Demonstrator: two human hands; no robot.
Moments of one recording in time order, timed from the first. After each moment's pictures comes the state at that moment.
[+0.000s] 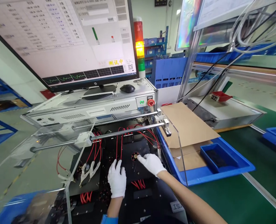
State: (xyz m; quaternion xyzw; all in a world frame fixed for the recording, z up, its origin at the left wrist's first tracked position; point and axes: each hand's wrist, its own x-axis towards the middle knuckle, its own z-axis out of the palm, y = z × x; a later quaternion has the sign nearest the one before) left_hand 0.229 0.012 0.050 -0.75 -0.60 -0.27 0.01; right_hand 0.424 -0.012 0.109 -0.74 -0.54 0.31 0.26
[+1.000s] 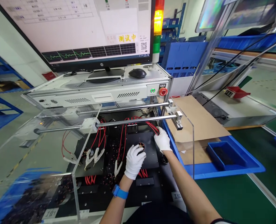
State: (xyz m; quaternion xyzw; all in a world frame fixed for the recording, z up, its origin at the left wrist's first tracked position) left_hand 0.273 0.022 0.064 -0.88 -0.30 -0.38 -0.01; right_hand 0.477 0.043 0.085 -0.82 -0.47 0.13 0.30
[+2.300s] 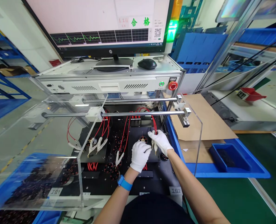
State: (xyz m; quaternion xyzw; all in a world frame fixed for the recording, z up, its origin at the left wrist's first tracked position) left_hand 0.299 0.005 0.074 -0.83 -0.39 -0.36 -0.12; right_hand 0.440 0.020 0.114 -0.69 -0.40 0.39 0.45
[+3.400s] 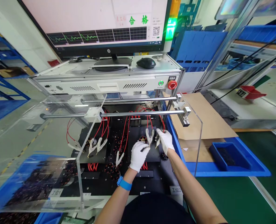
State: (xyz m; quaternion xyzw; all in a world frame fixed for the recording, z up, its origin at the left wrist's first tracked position) left_hand 0.296 0.007 0.072 -0.74 -0.42 -0.44 -0.28; right_hand 0.456 0.030 0.078 -0.62 -0.19 0.44 0.62
